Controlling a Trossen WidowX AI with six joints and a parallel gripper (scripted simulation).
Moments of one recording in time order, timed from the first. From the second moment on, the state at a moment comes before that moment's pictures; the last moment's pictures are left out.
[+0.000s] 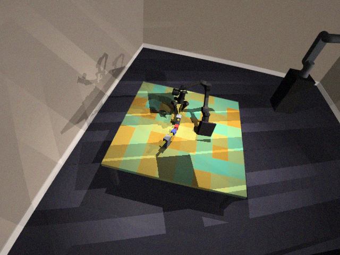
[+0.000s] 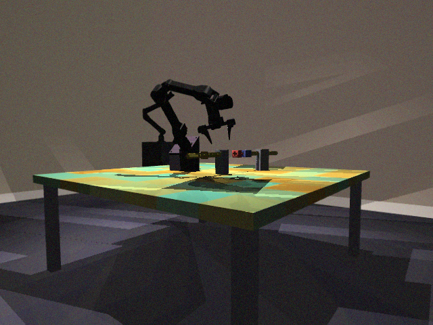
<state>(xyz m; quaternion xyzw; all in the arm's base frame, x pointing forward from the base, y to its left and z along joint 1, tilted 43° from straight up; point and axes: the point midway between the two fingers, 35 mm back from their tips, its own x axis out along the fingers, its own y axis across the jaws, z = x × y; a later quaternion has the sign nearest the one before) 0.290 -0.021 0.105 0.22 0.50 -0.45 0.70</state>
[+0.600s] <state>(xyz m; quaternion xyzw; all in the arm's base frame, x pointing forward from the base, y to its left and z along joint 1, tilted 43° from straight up) 0.279 -0.082 0.164 -0.05 0.58 -0.36 0.73</state>
